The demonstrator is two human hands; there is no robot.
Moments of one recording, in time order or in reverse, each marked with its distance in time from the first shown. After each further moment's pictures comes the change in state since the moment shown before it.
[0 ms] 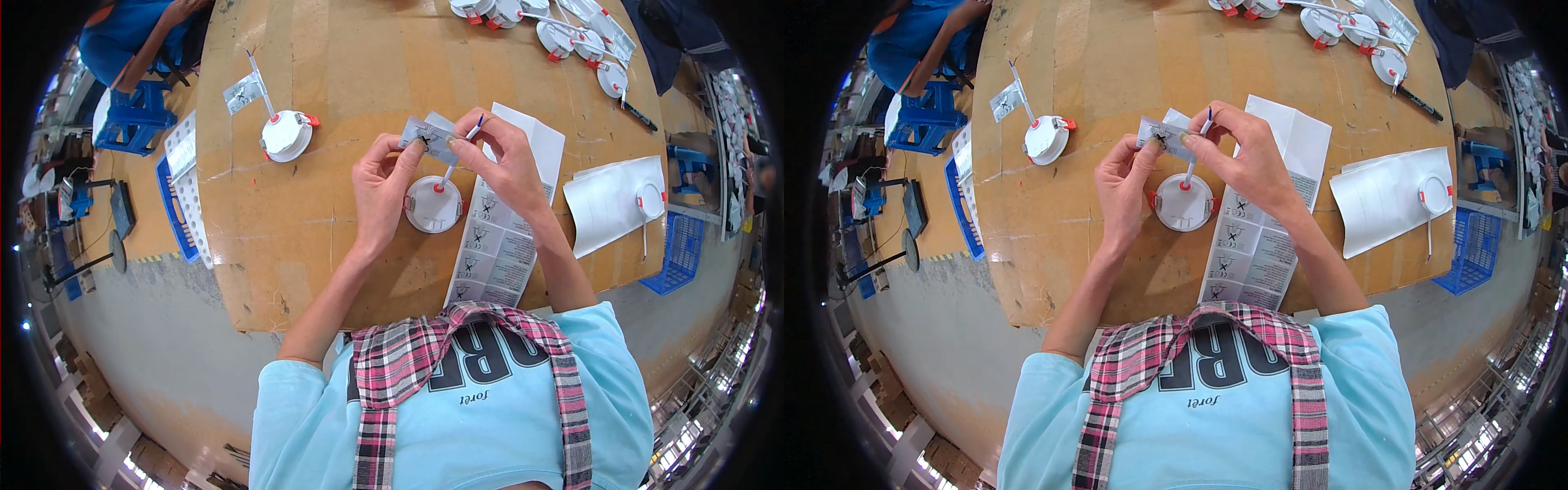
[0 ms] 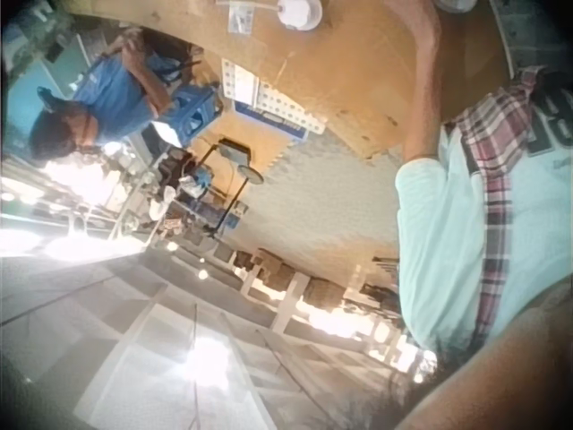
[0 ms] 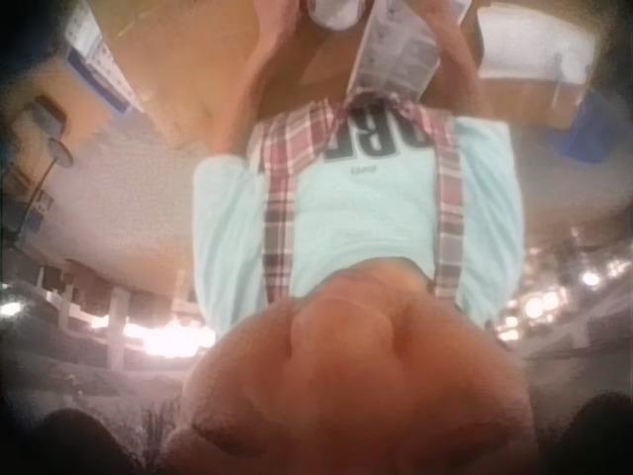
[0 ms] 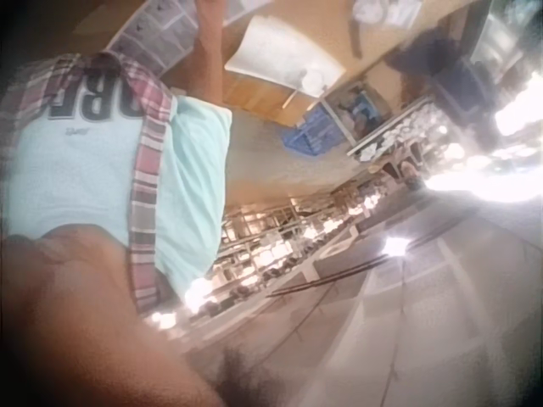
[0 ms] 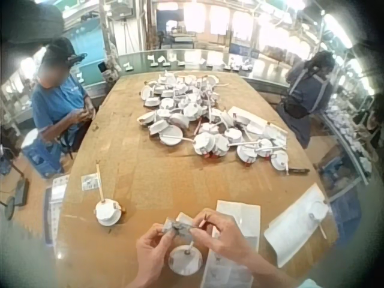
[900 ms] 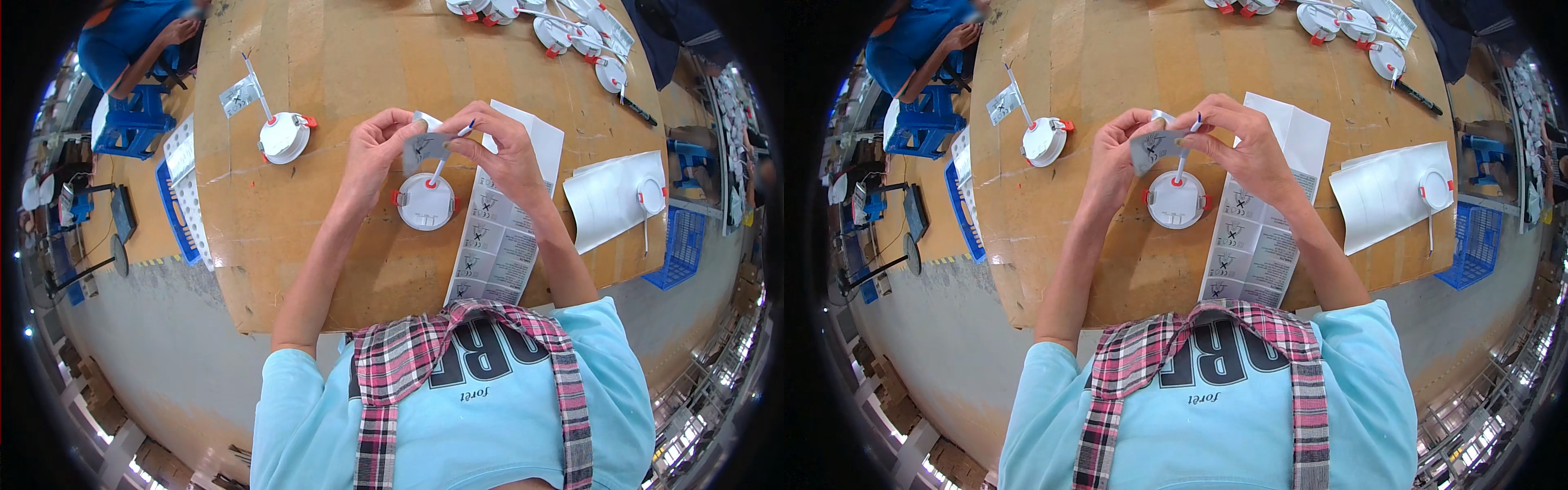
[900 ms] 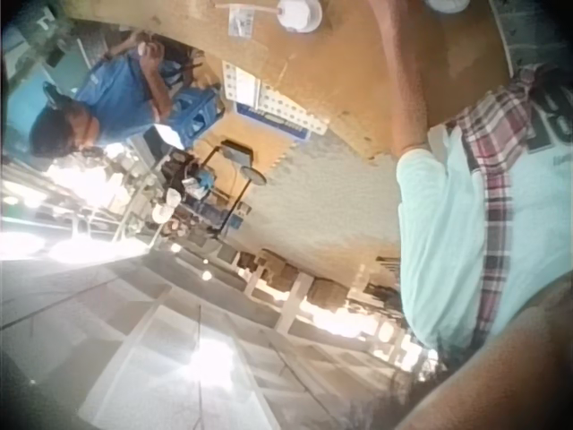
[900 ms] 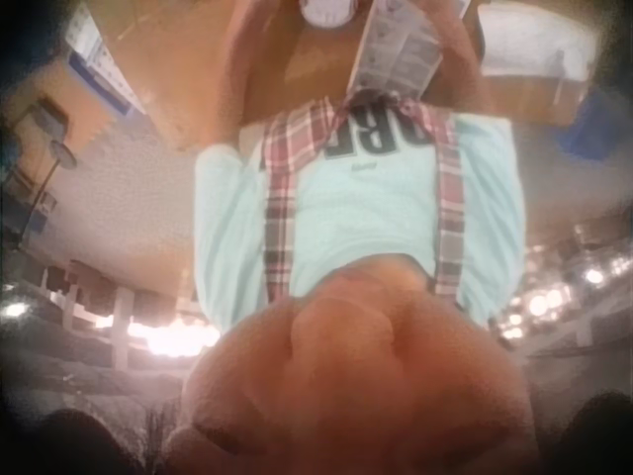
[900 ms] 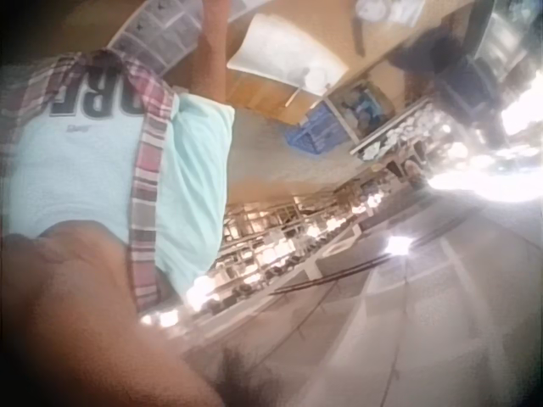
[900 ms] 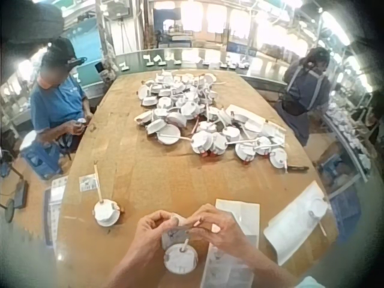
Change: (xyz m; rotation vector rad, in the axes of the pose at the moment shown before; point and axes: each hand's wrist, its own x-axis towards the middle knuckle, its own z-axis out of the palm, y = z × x) left_hand 0.044 0.003 -0.015 -0.106 -0.263 -0.220; right_hand 0.007 0.005 0.000 -0.038 0.035 -0.207
